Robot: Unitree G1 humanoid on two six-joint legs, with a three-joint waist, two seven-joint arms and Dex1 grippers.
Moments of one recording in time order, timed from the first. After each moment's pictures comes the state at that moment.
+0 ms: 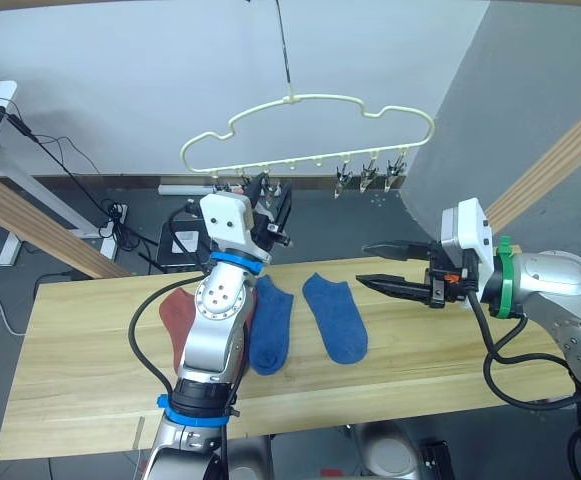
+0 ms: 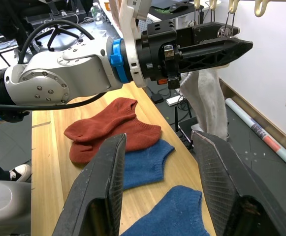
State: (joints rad) left arm -0.36 0.08 -0.06 -0.15 -0.05 0.04 -0.14; right arm -0.37 -0.77 -0.03 -0.59 0.69 0.70 0.86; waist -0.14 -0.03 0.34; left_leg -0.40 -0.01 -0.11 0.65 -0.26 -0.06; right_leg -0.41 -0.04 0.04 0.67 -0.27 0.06
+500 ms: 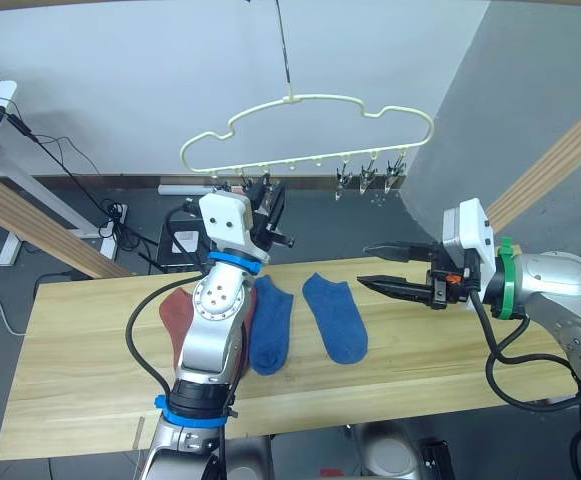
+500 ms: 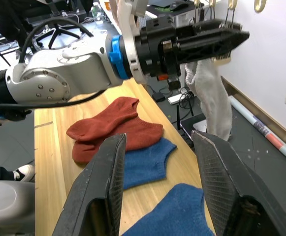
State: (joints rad) left arm -0.35 0.10 -0.06 -0.18 -0.04 0.04 -0.14; right arm -0.35 -0.78 -0.04 -0.60 0.71 0.71 0.86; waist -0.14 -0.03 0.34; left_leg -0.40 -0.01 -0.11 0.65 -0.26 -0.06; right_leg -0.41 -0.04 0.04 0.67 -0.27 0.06
